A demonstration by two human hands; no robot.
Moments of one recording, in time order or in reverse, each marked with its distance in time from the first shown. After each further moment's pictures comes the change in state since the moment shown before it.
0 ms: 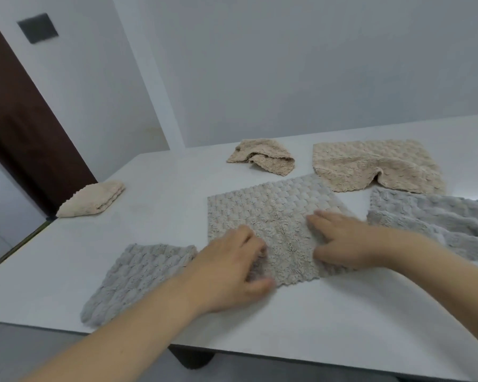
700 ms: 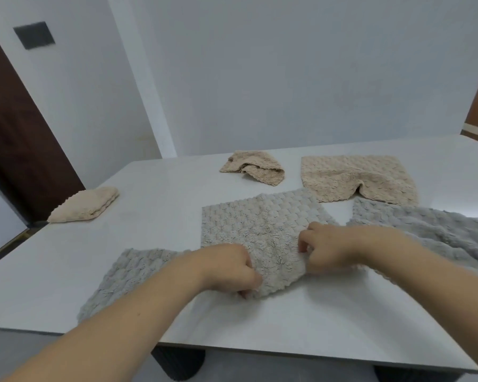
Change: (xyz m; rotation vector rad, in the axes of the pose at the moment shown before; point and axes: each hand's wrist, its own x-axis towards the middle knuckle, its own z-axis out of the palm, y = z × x) left_hand 0.020 0.007 -0.030 -0.286 -0.455 -0.251; right_hand -0.020 -0.025 -0.022 -0.065 -0.120 0.044
